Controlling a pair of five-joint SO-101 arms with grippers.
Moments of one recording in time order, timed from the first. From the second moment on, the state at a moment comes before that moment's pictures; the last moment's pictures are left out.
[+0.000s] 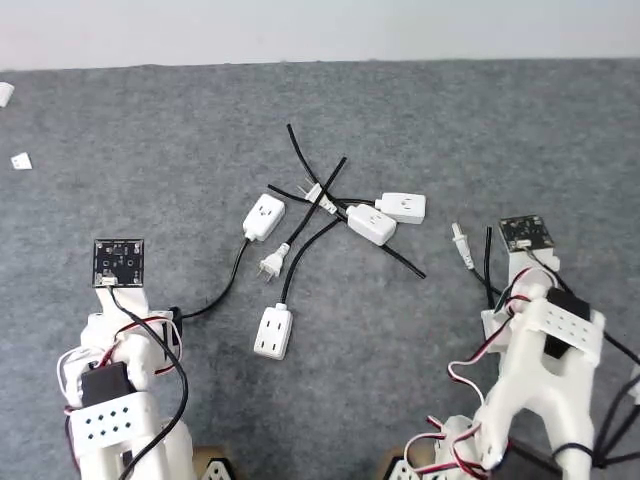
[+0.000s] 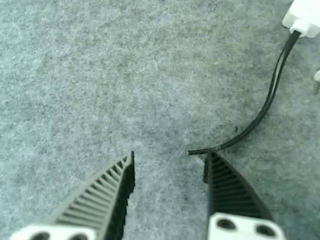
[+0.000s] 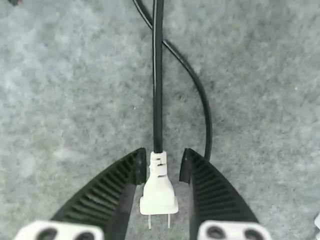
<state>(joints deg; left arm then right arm) -22.0 -67.9 81.0 55.3 -10.1 26.2 -23.4 54.6 53.5 33.7</state>
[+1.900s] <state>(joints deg) -22.0 -67.9 81.0 55.3 -10.1 26.2 -14.4 52.2 54.4 49.4</state>
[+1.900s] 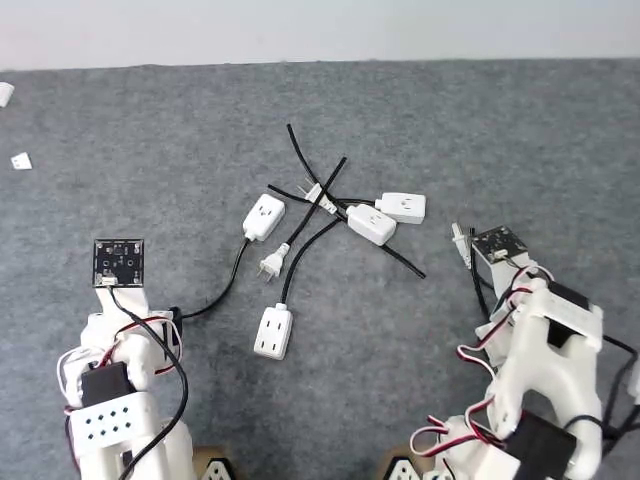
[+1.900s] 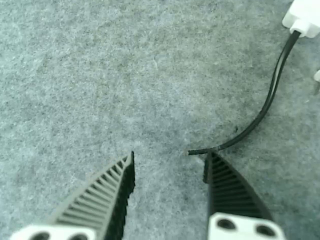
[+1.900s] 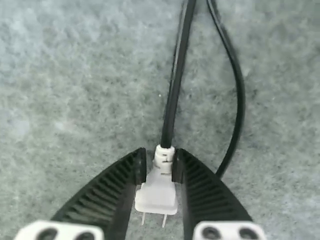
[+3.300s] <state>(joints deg) -19.0 -67.9 81.0 55.4 -10.1 10.3 -47.8 32.4 97.8 40.9</state>
